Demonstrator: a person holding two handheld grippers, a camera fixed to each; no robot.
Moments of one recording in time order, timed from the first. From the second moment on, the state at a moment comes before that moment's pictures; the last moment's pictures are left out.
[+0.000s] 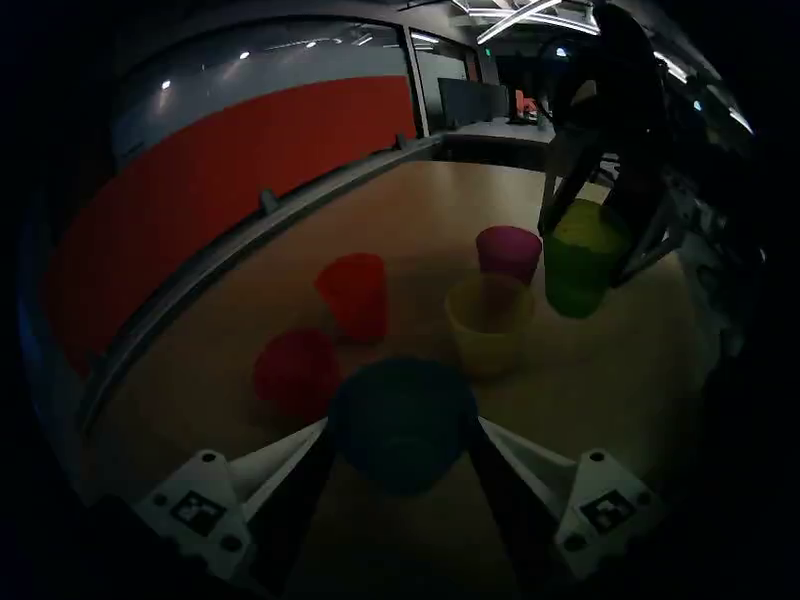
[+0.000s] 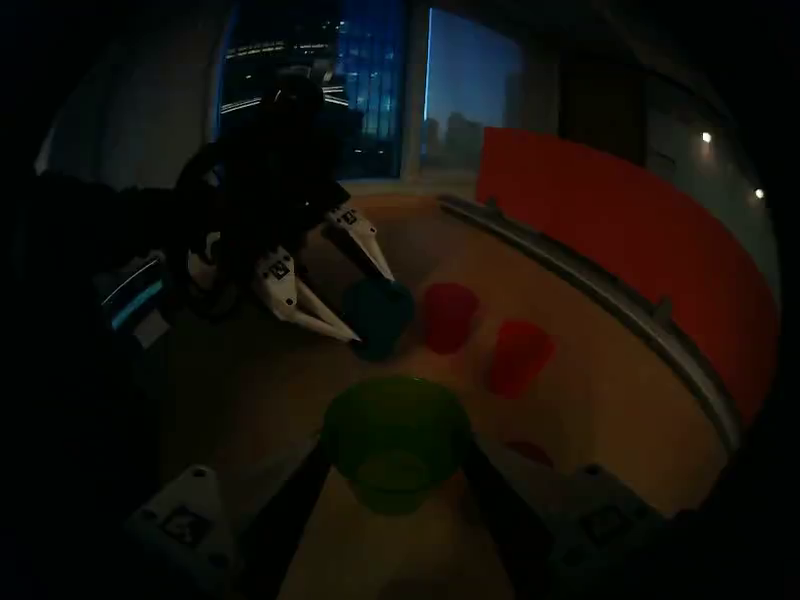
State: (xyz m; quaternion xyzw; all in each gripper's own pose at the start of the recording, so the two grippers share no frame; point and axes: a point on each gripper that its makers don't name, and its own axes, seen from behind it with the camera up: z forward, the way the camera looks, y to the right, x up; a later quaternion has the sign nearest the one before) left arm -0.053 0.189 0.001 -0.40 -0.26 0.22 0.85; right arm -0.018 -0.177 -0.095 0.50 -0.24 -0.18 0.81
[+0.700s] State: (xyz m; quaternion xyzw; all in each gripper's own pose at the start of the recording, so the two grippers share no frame) left arm -0.090 0.185 0.002 -0.40 -0.29 0.22 0.84; right arm -0.044 -0.173 -0.098 0.50 -0.26 -0.19 0.80
